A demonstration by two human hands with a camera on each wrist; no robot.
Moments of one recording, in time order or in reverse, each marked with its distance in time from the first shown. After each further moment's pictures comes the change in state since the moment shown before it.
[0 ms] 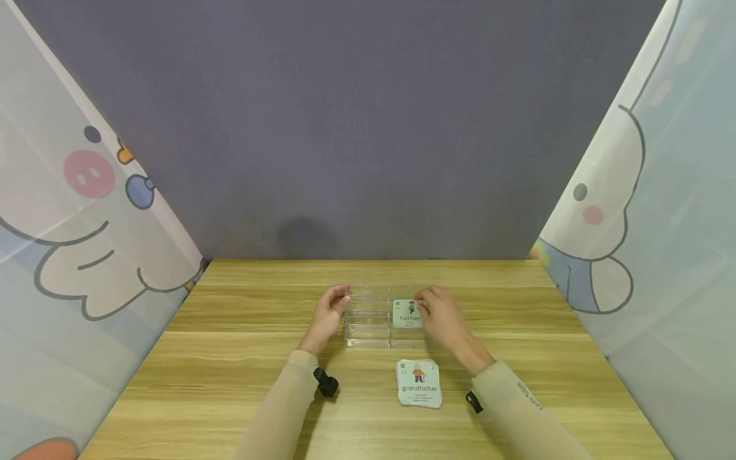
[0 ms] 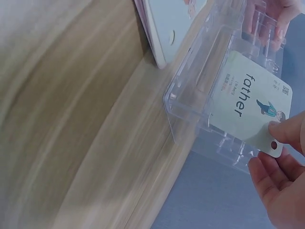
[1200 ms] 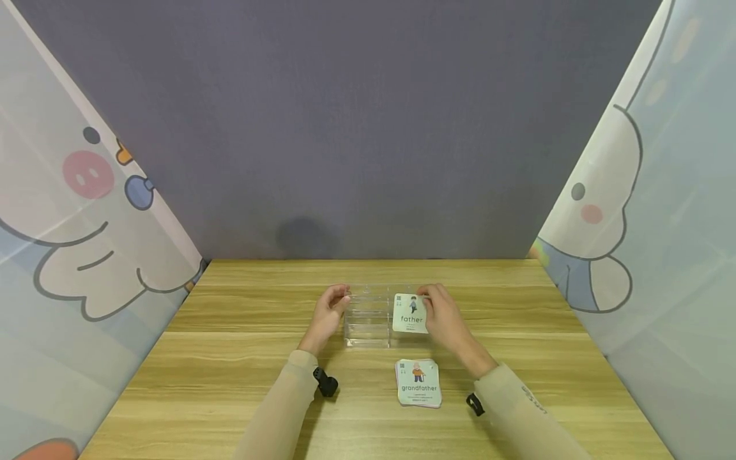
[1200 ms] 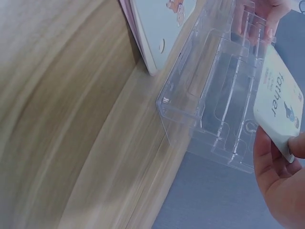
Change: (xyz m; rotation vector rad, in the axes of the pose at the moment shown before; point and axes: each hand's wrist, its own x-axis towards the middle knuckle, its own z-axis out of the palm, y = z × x) left_hand 0.016 -0.033 0.000 0.017 0.027 0.010; right_hand -0.004 -0.003 -0.004 0.174 0.040 0.054
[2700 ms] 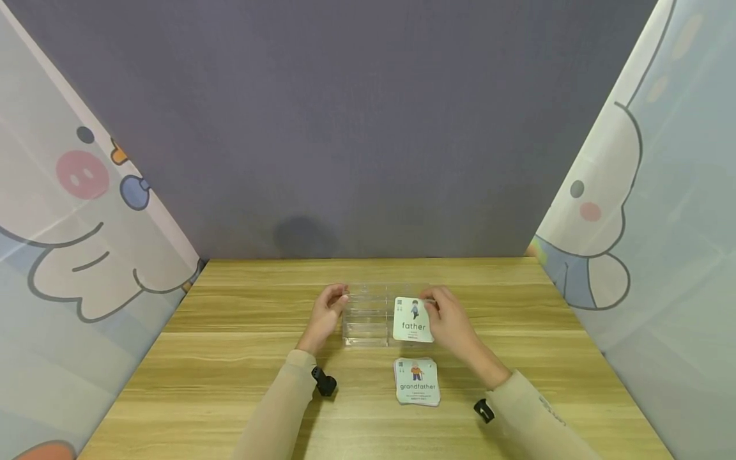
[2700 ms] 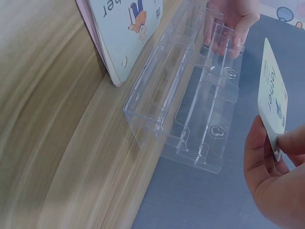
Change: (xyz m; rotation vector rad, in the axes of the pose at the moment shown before) left_hand -0.009 0.021 -0.001 0.007 -0.018 -0.019; right_hand -0.011 -0.021 -0.022 0.118 -0.038 0.119
